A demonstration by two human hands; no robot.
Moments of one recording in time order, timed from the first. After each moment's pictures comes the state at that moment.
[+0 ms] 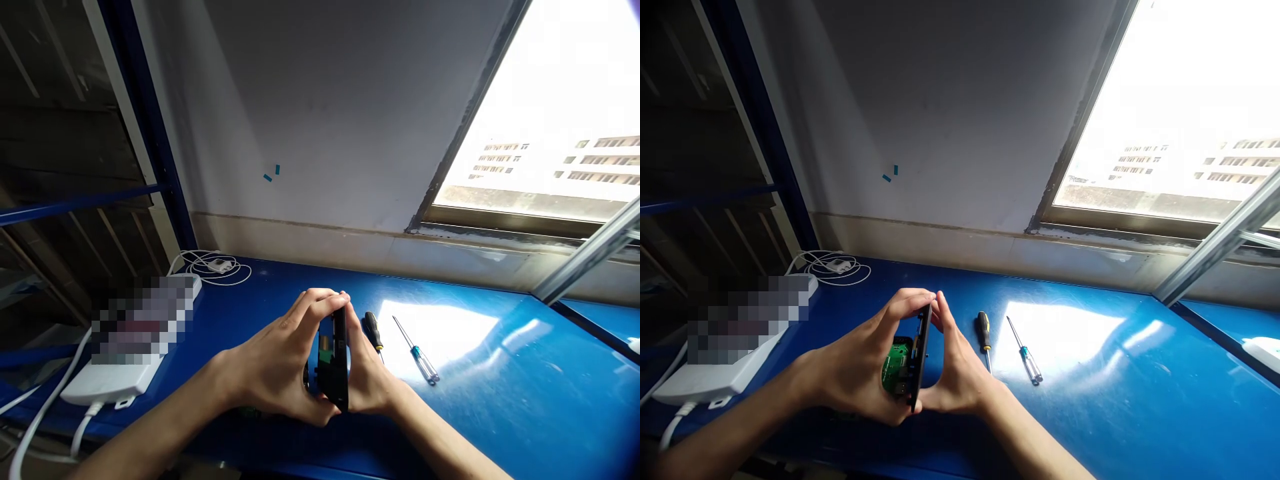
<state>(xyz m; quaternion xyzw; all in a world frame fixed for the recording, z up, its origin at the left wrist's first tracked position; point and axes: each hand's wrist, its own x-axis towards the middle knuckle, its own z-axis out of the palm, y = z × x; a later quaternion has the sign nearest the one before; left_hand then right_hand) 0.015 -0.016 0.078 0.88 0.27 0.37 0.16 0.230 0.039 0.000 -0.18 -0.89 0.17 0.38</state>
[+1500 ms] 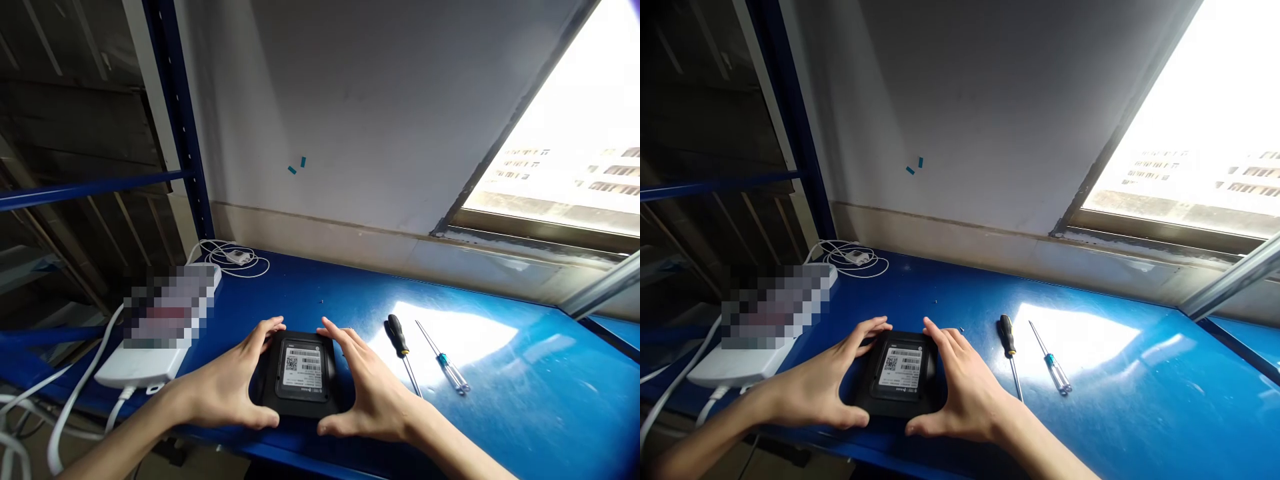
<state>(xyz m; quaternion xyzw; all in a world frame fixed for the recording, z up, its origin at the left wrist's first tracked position) -0.082 -0.061 0.024 0.70 0.54 0.21 0.42 0.207 0.013 0.014 -0.31 -0.90 0.26 0.15</state>
